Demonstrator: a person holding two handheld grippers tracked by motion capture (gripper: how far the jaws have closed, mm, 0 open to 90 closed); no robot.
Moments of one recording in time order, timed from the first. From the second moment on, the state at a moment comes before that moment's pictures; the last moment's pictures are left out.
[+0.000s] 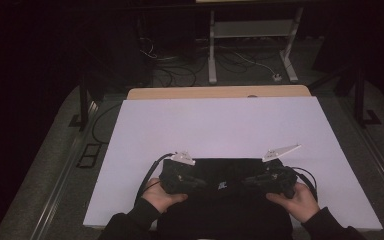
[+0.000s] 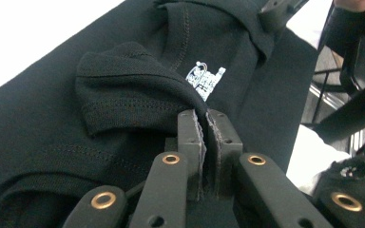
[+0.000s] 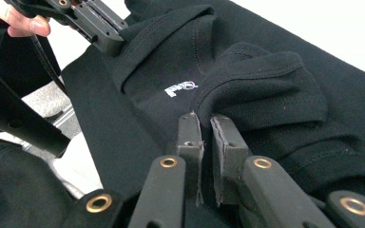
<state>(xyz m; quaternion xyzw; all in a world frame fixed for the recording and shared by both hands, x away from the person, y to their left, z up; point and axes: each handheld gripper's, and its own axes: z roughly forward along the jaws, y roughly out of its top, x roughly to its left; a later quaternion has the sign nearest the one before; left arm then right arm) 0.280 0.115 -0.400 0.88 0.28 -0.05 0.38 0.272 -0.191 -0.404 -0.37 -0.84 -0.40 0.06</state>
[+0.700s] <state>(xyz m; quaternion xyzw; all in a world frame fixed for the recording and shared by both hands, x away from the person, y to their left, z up) 0.270 0.112 -0.415 0.91 0.25 -0.09 0.33 0.257 -0.184 -0.418 -0.35 -0.86 -0.37 0.10</state>
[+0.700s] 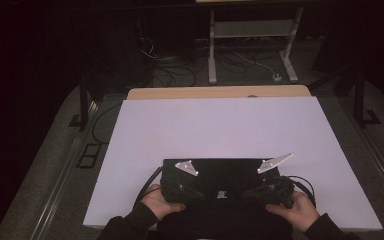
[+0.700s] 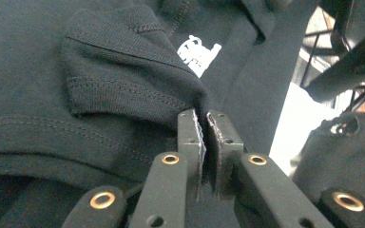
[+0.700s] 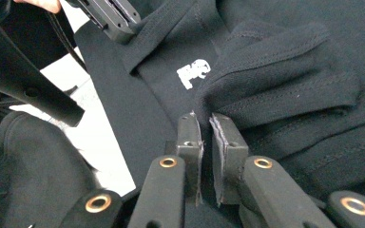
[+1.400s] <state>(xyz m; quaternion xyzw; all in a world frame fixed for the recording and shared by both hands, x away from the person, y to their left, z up) 0.270 0.120 -0.409 0.90 0.23 -0.10 0.35 0.244 -0.182 -0.408 -0.33 -0.86 -0.37 0.08</state>
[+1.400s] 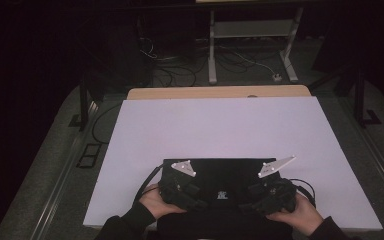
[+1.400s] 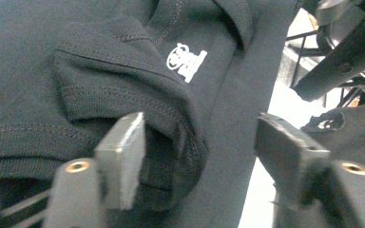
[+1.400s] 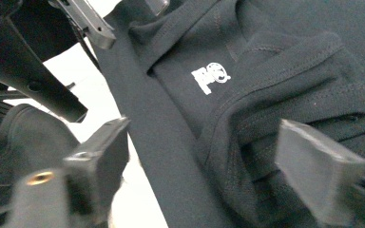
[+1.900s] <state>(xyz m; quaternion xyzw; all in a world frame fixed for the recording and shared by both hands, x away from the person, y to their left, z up) 0.286 0.140 -0.392 0.90 0.25 -0.09 0.35 0.252 -0.199 -0.389 -0.33 -0.85 -0.40 0.06</state>
